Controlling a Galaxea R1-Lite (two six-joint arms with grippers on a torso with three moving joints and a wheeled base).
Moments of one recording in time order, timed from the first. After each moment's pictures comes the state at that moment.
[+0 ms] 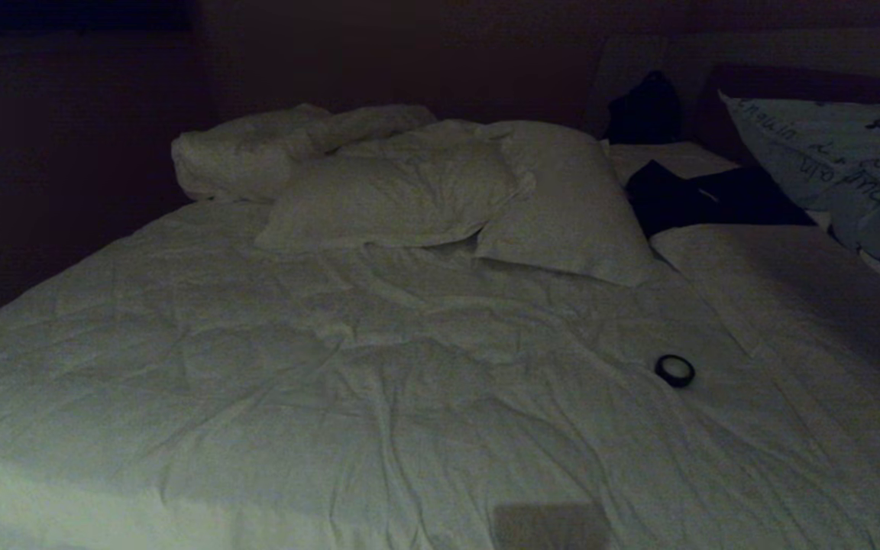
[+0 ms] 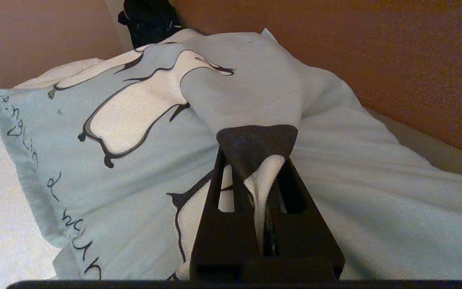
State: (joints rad) left arm 0.00 0.00 0.00 0.00 0.00 -0.01; right arm -0.48 1.62 -1.35 -0.37 -0.11 0.26
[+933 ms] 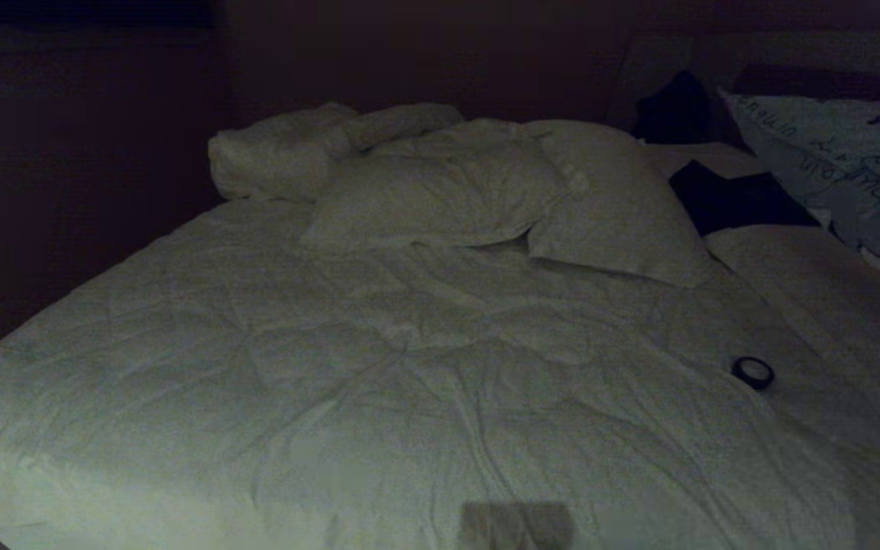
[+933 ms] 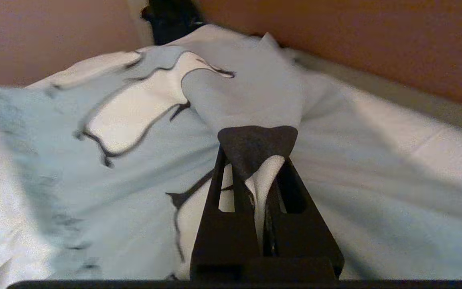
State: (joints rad) left arm 0.00 0.00 0.00 0.00 0.00 -0.01; right arm -0.48 1.61 -1.36 -0.38 -0.11 0.26
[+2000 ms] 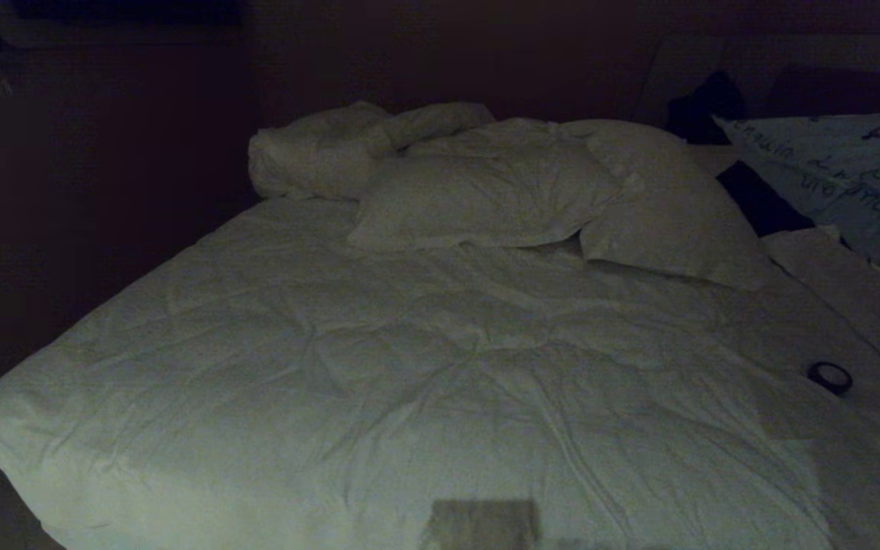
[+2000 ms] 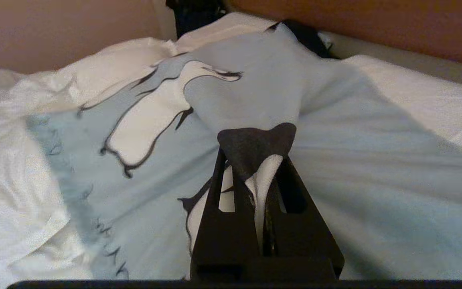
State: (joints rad) left arm 0.00 0.00 0.00 0.00 0.00 -0.01; right arm -0.48 1.61 -1.36 -0.38 -0.11 0.26
